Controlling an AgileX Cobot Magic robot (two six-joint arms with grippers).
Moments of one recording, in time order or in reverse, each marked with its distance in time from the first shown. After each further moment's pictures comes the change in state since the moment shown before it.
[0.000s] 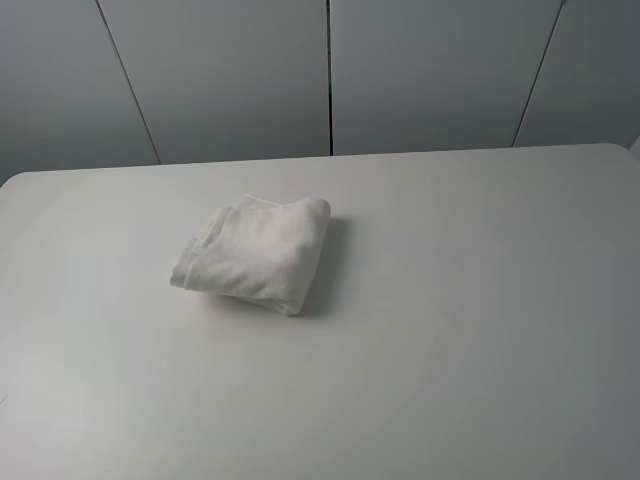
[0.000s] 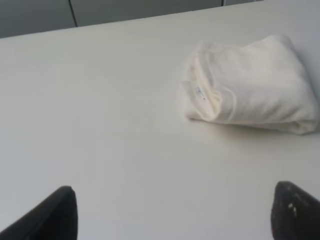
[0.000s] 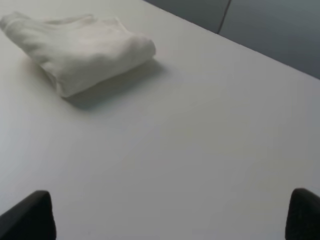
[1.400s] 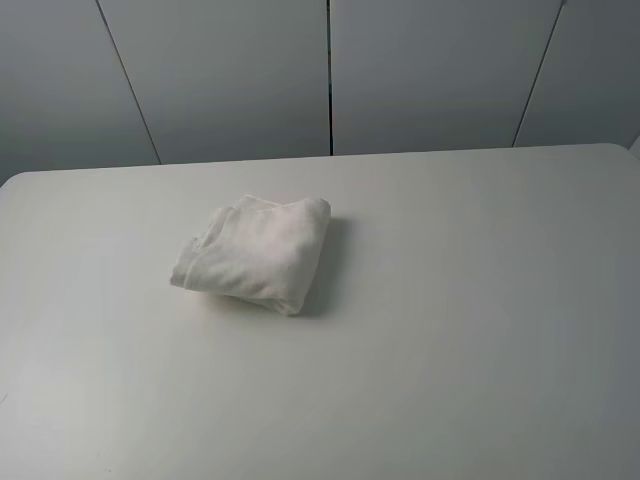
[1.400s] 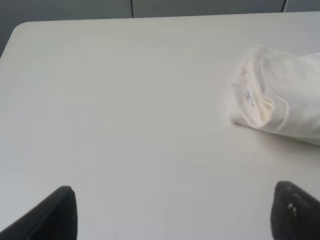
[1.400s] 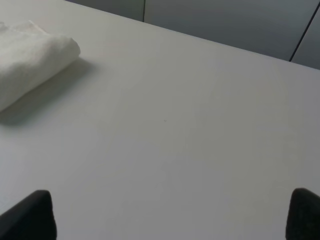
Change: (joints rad) left arm 0.102 0.000 0.002 0.048 0.000 -0.044; right arm -0.191 0.000 0.000 -0.027 -0.014 0.044
